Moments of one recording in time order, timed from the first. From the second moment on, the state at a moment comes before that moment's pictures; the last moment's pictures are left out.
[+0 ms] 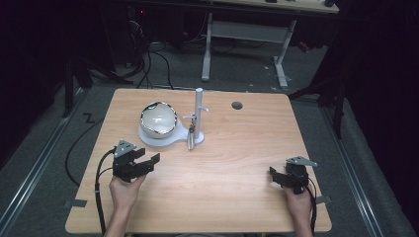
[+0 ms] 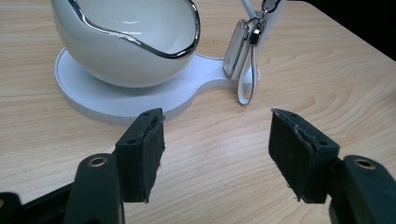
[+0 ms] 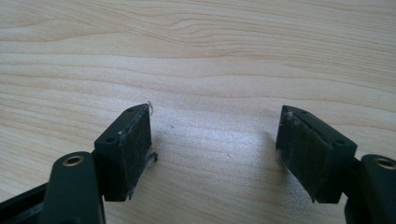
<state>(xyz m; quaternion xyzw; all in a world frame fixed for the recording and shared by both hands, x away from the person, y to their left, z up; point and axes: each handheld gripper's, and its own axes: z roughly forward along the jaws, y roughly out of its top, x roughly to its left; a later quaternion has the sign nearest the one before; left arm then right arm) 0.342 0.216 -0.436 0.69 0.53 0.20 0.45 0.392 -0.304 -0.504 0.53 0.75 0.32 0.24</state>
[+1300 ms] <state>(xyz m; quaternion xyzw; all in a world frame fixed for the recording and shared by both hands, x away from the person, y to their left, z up) 0.345 0.202 -0.491 0.72 0.55 0.21 0.38 0.392 -0.304 -0.504 0.53 0.75 0.32 0.24</state>
